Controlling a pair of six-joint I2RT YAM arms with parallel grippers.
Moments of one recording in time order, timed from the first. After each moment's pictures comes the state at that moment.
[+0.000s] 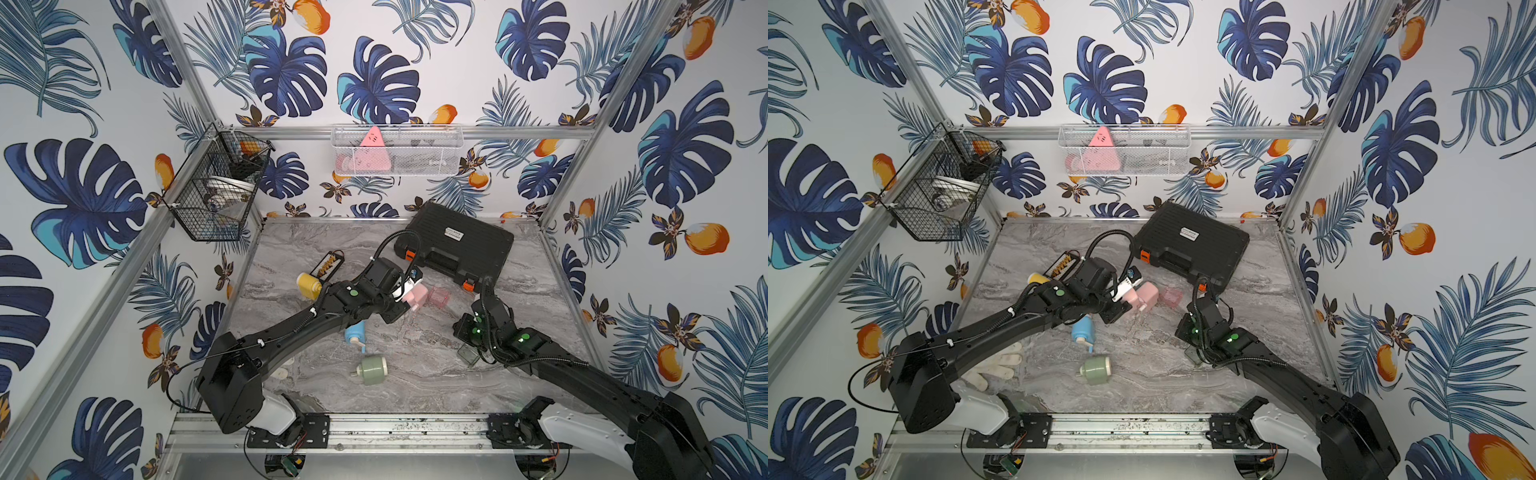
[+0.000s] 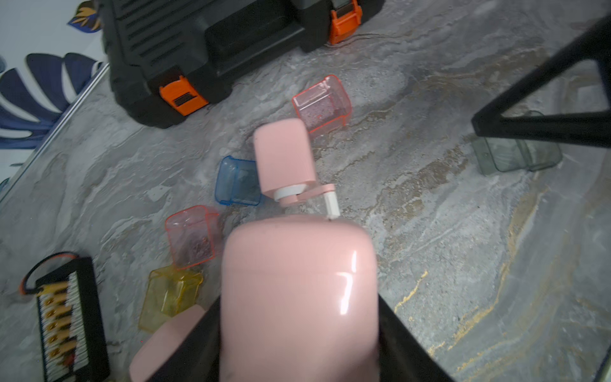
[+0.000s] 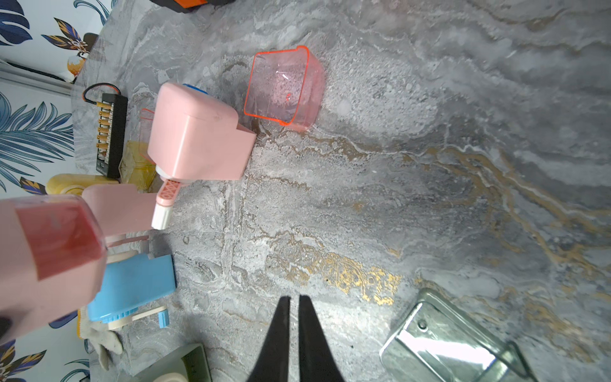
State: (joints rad) left arm -0.69 1.48 1.19 -0.56 -0.07 0.18; right arm 0.62 1.07 0.58 -0.34 0.05 0.97
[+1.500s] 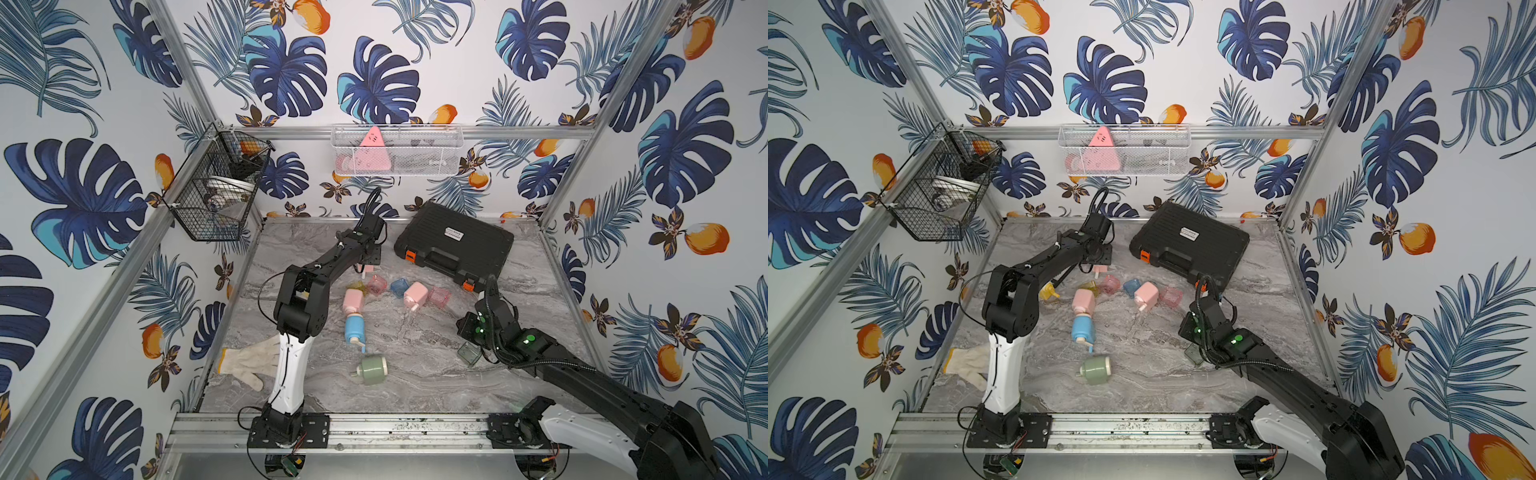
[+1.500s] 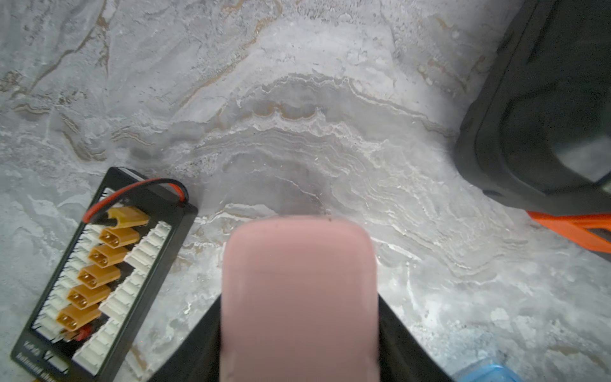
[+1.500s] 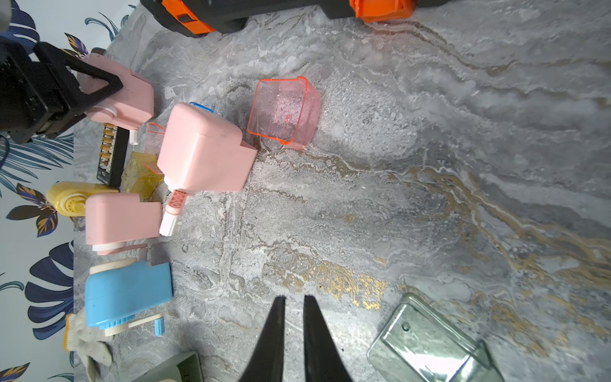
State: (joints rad) left arm -0.33 2.21 1.83 -0.68 -0.24 -0.32; right arm 0.62 1.02 0.59 -0.38 0.10 0.94
